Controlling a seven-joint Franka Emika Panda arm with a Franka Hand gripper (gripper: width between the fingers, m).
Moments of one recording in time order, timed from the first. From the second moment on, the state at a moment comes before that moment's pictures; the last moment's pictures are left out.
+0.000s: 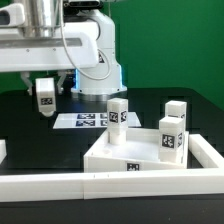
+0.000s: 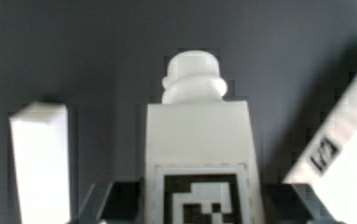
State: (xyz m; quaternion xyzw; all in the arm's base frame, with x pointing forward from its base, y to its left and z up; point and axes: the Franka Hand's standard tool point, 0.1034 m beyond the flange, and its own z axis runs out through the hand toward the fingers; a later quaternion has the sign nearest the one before) arm 0.485 -0.109 0.112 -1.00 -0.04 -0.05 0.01
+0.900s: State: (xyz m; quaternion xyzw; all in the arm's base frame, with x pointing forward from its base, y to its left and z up) arm 0.504 -0.103 0.156 -0.98 0.01 -0.20 -0.02
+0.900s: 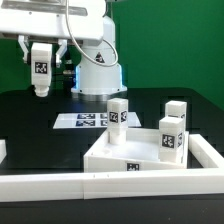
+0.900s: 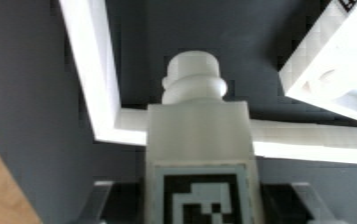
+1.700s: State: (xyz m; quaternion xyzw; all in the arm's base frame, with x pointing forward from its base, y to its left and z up) arm 0.561 -0.021 0.202 -0.97 0.02 -0.26 0.02
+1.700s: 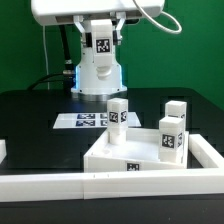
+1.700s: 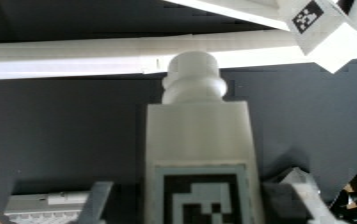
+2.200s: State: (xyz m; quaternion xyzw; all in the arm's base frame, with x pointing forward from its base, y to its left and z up) arm 0.566 -0.007 0.199 -0.97 0.01 -0.26 0.02
